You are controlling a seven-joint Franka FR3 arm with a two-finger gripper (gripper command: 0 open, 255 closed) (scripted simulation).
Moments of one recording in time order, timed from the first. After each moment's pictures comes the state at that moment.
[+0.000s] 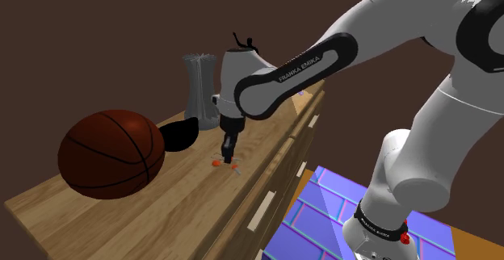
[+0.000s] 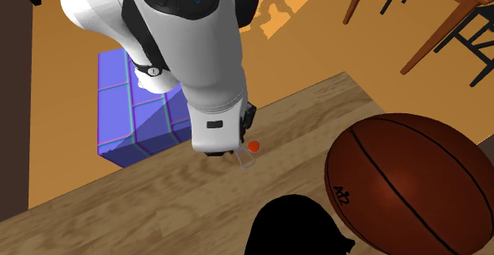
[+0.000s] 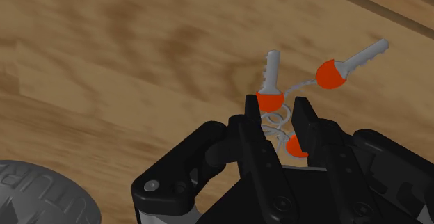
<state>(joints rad) 0.19 -0.16 0.15 -2.40 0.10 2.31 -0.20</state>
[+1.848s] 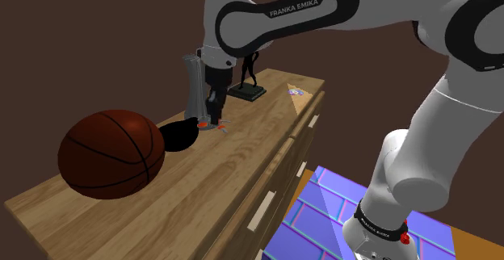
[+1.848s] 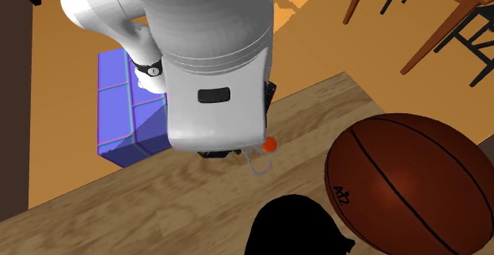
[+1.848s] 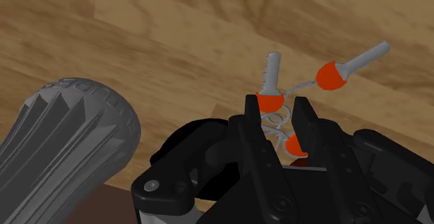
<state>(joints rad) 0.18 -0.12 0.13 -2.02 0.07 1.96 -0.20</state>
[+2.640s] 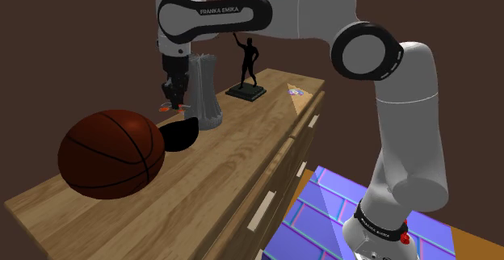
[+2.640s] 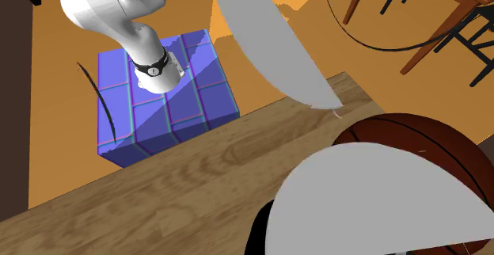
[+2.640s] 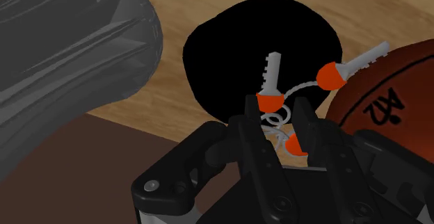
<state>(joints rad) 0.18 0.41 0.12 -1.31 0.00 1.77 -0.19</state>
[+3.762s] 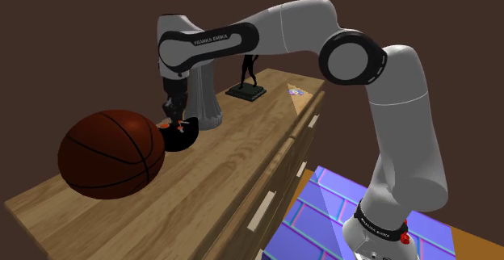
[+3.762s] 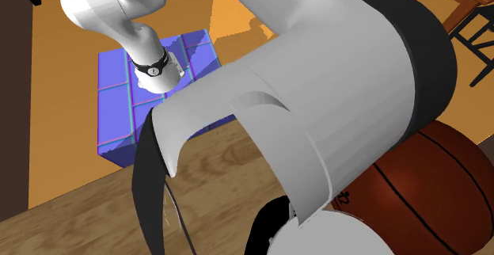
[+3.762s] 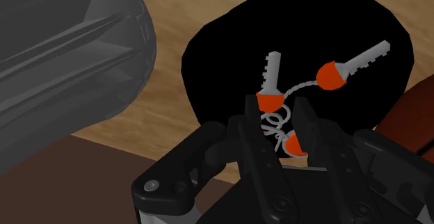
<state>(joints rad) 0.18 0.49 0.12 -1.37 0.00 1.92 -0.21</state>
